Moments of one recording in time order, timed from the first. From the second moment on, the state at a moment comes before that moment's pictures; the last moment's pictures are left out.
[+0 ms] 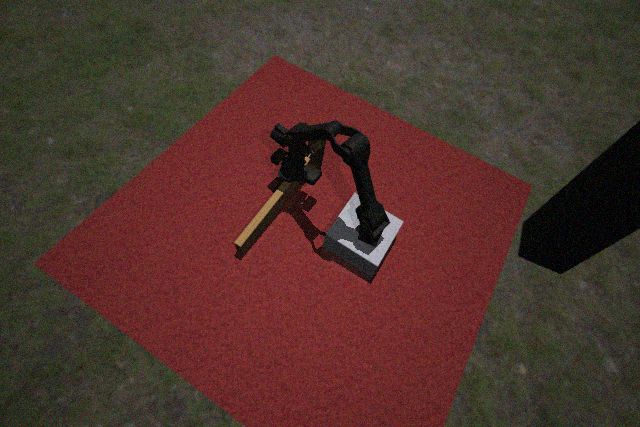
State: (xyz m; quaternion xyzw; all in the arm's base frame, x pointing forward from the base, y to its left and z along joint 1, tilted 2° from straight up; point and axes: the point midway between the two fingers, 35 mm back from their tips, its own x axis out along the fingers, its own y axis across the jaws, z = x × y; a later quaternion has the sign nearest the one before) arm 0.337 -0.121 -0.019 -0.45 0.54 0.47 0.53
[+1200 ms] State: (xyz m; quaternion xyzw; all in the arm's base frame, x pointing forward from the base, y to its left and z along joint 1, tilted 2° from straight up) arm 0.341 -0.125 -0.020 -0.45 0.54 0.47 0.54
